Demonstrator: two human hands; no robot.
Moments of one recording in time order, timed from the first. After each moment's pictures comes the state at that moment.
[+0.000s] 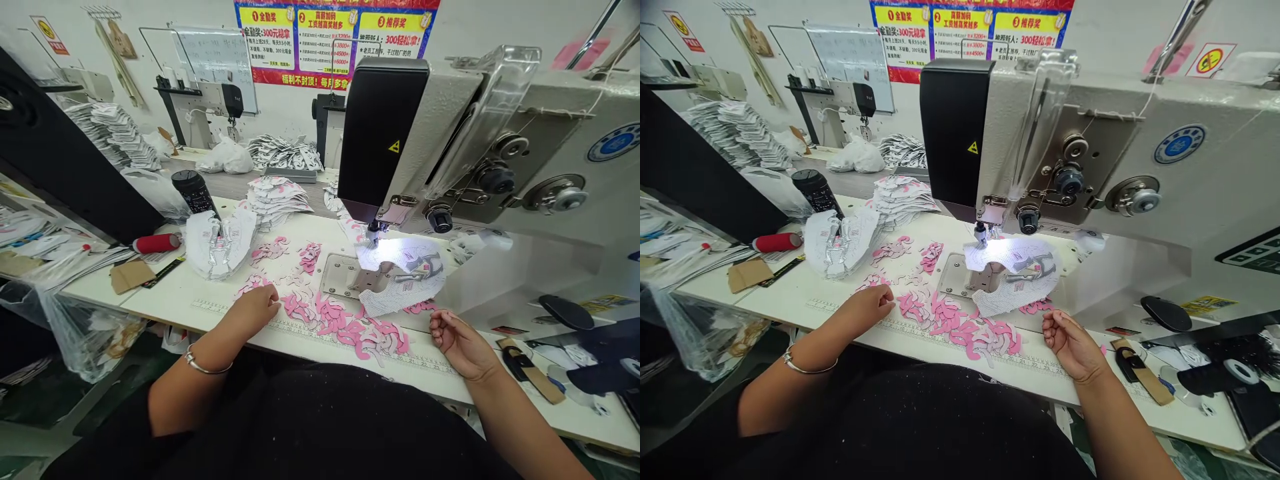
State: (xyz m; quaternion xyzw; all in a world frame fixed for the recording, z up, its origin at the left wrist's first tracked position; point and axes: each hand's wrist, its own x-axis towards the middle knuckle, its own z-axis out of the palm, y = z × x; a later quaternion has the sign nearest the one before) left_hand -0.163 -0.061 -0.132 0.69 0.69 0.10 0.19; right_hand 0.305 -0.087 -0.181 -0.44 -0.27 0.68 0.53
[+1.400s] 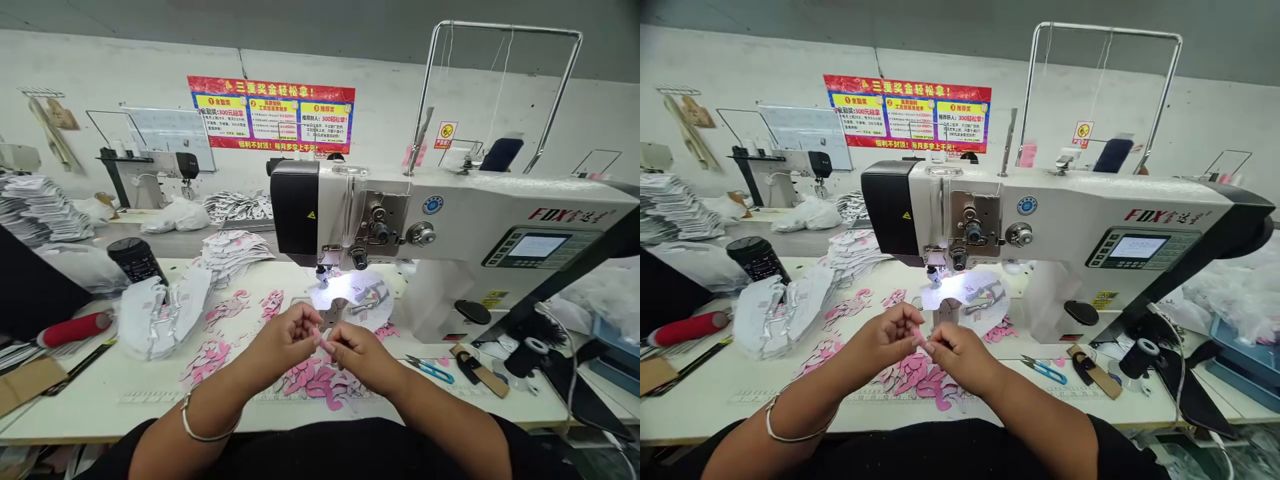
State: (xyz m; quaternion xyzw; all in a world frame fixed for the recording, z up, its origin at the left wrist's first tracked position) left_hand -0.037 -0.074 -0.032 0.68 0.37 0.33 0.54; right_hand 0.158 -0.093 -0.071 -0.44 -0.69 0.44 0.37
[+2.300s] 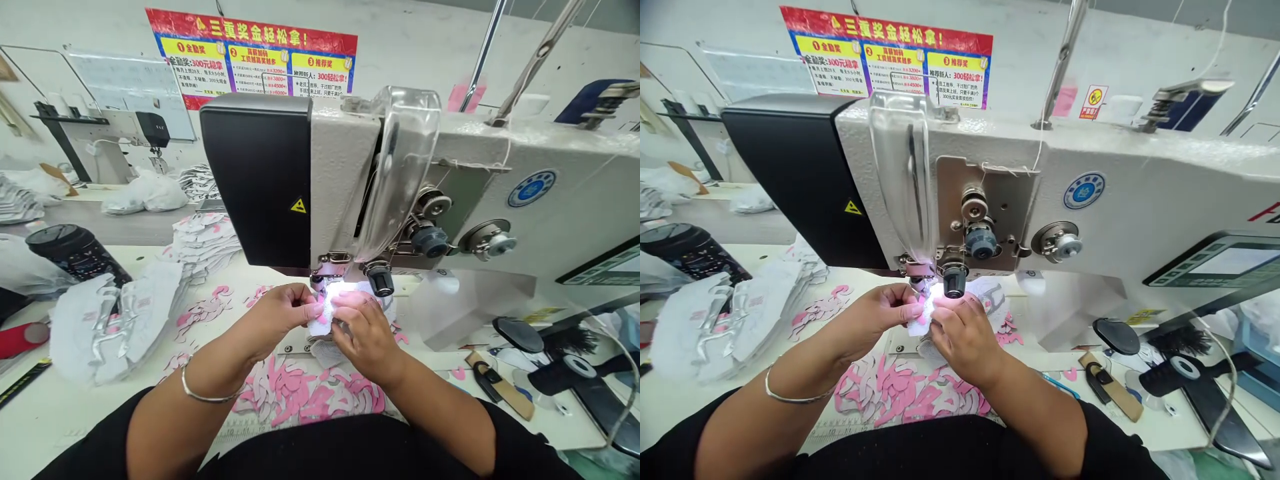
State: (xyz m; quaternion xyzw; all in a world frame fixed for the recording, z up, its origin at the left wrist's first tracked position) left_hand -0.016 0.021 -0.032 0.58 0.42 0.33 0.61; right_hand 0.172 -0.020 -0.085 -0.36 -0.79 -0.18 0.47
